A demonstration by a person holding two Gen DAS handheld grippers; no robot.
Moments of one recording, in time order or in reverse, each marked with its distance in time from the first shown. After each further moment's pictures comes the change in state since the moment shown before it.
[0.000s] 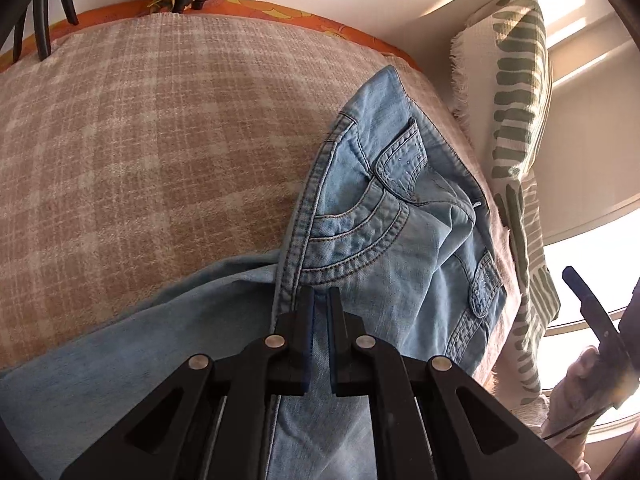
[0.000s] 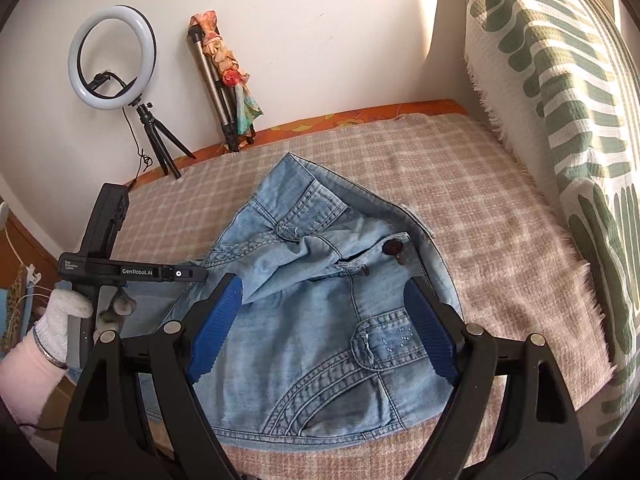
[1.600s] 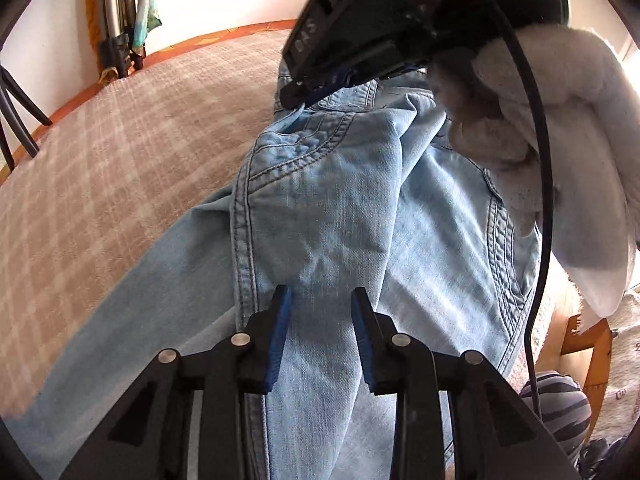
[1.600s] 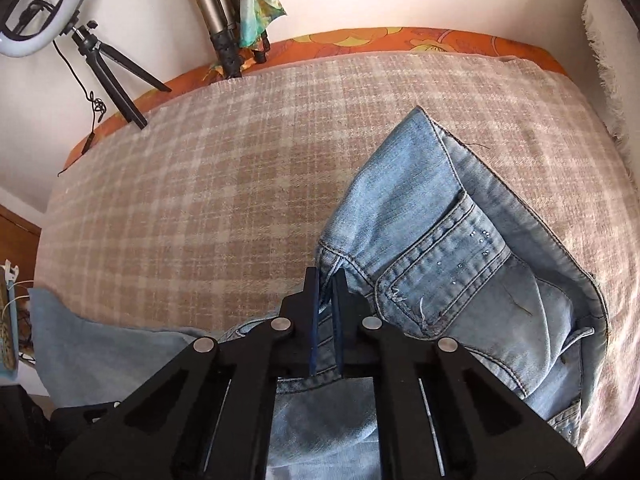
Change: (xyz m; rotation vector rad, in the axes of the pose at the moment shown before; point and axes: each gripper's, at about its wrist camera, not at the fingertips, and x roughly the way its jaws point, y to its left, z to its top) left arm 0.008 -0.044 -0.053 0.385 -0.036 0.228; right arm 0.206 0.079 0.046 -0.013 0.316 -0.036
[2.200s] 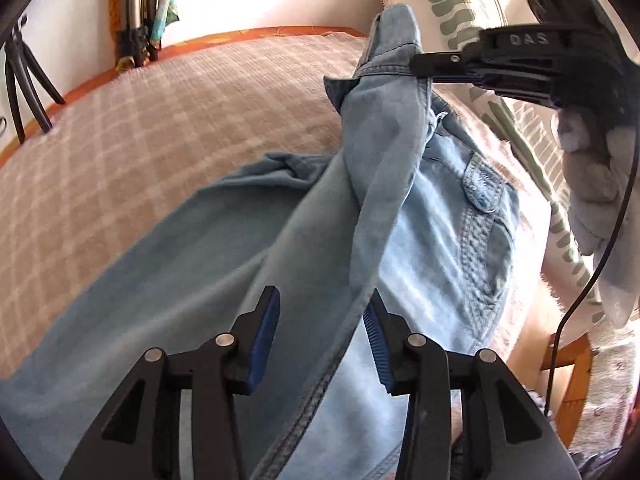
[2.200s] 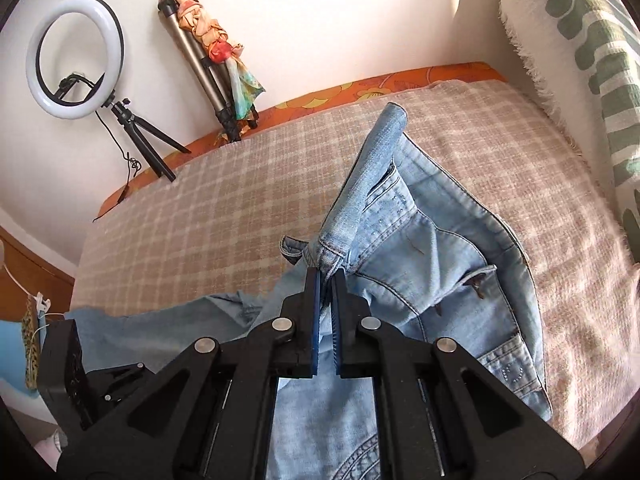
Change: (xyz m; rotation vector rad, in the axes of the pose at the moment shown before) left arm -0.032 0.005 -0.015 -0.088 -0.019 -0.063; right arm -0.105 -0.061 -0.060 0.110 -0.198 0.075
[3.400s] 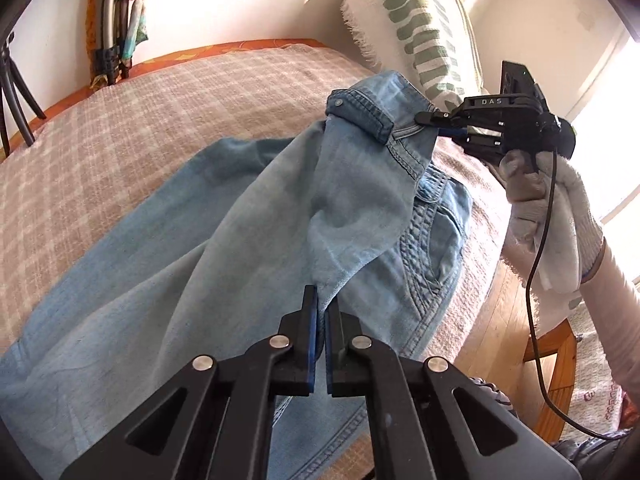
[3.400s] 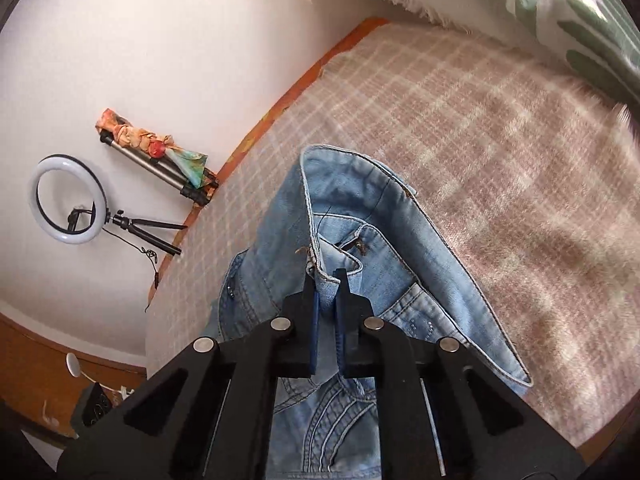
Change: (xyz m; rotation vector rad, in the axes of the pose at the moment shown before) left arm -0.025 -0.039 -0.019 0.080 -0.039 -0.065; right arm -0.035 -0.149 -0.040 0.433 -0.072 0.191
